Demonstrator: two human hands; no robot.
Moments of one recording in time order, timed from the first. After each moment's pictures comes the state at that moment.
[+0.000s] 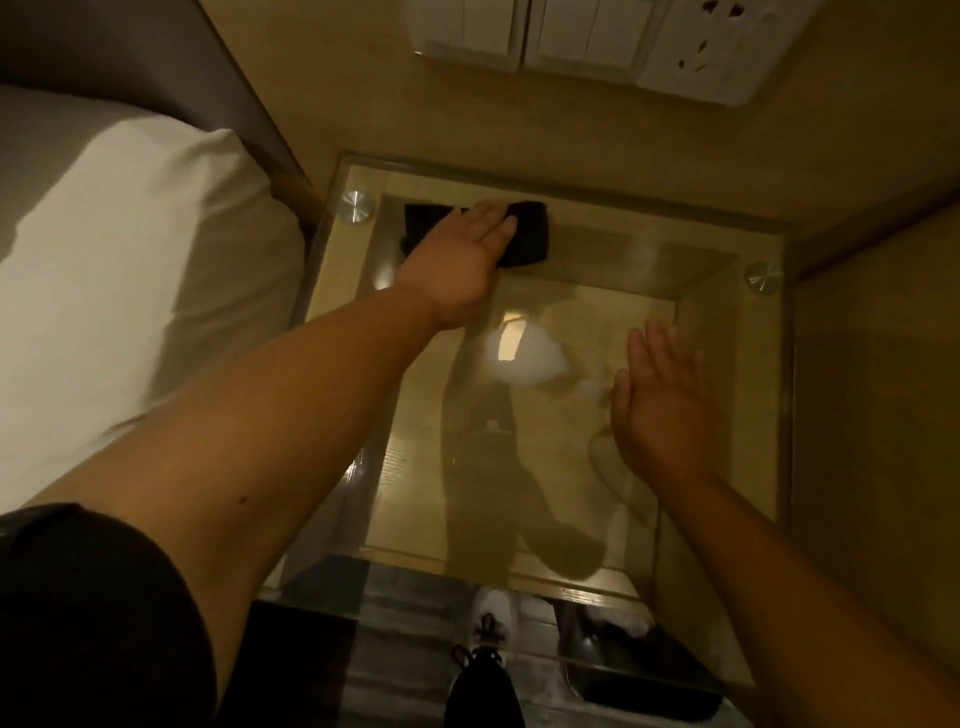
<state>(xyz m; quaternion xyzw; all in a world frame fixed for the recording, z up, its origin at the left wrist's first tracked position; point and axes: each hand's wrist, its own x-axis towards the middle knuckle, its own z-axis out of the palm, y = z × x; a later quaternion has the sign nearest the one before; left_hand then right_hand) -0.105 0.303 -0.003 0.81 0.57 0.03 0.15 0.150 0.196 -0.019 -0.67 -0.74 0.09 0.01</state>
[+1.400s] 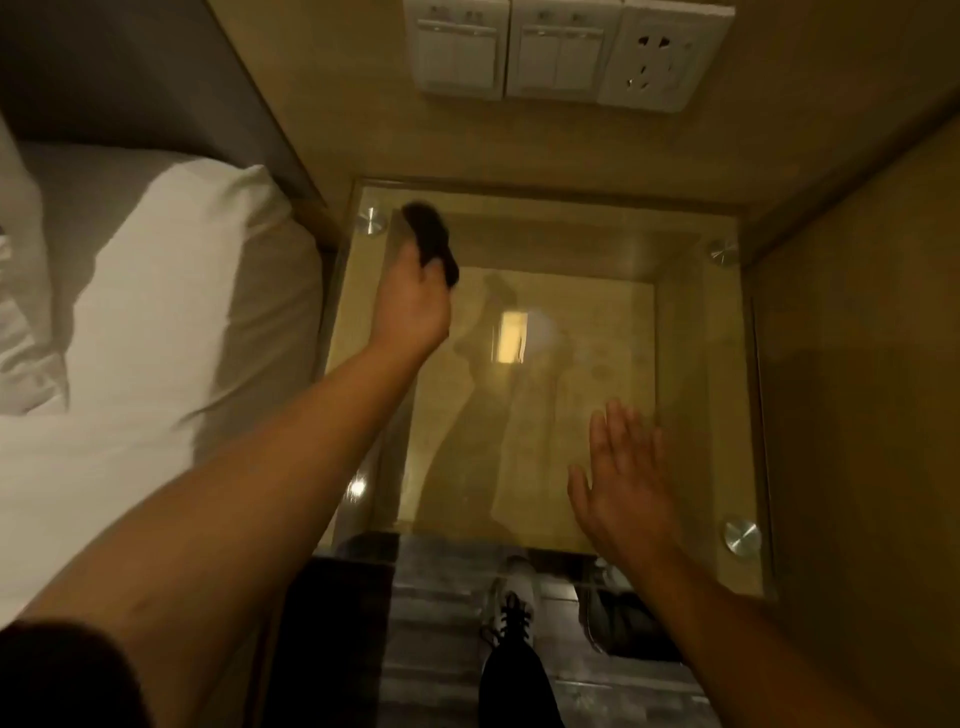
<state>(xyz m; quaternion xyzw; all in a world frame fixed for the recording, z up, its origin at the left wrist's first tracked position) -0.112 0.211 0.068 0.46 0.72 0.36 0.37 0.129 0.061 0.003 -0.65 -0.74 0.14 -0.12</state>
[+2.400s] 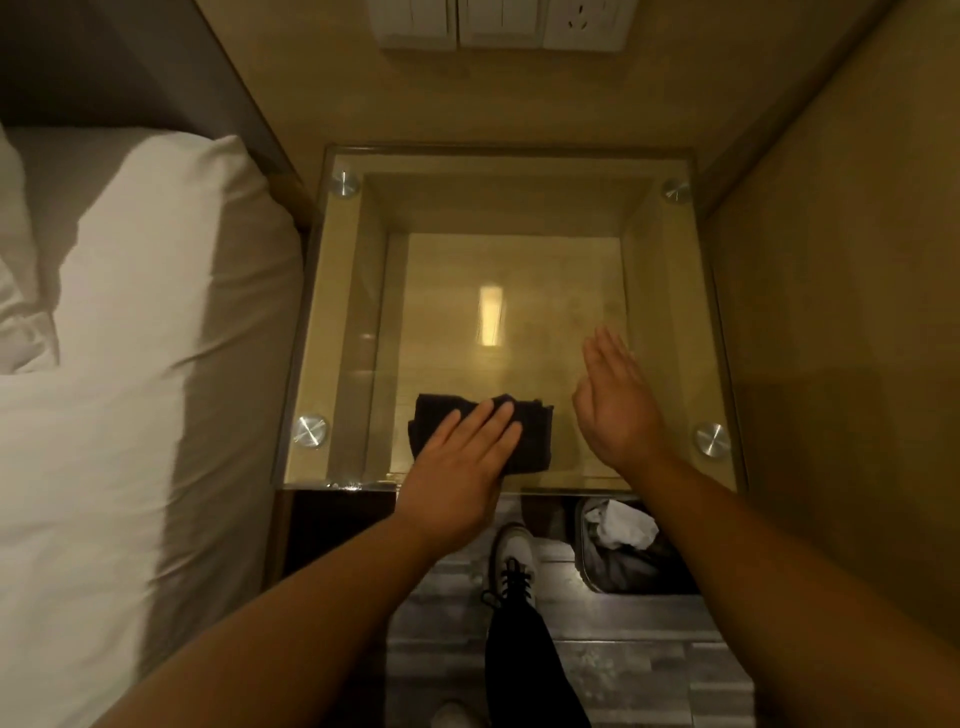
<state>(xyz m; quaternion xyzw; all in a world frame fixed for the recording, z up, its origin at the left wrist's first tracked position) -0.072 -0.009 -0.002 0.85 0.49 -0.03 0.17 0.144 0.059 0.002 -0.65 -0.73 0.19 0.09</state>
